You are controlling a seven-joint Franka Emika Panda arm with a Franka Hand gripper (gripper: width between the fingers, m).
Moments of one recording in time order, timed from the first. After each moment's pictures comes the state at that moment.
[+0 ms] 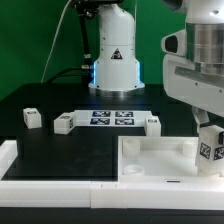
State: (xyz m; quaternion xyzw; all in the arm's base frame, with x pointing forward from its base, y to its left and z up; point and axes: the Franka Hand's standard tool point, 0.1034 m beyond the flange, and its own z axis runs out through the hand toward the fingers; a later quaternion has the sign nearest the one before) arm 0.628 0.127 0.081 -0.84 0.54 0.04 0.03
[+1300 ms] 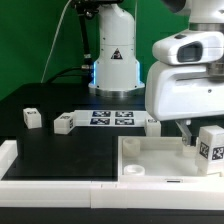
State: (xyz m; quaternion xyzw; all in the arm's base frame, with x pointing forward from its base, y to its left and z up) arm 0.635 0.123 0.080 -0.99 -0.16 -0.01 0.01
